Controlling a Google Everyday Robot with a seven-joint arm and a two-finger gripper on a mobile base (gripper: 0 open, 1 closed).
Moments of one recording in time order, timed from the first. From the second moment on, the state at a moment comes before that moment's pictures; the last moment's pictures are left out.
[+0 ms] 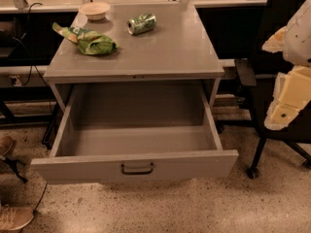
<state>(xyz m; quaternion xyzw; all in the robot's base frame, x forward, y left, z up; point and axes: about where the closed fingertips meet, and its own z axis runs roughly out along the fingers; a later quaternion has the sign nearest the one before) 0.438 -0.216 0.978 -0.60 0.78 -0.04 0.16</state>
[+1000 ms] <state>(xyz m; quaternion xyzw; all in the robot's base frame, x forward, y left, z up) 0.439 -0.203 0.873 -0.56 0.82 0.02 0.11</state>
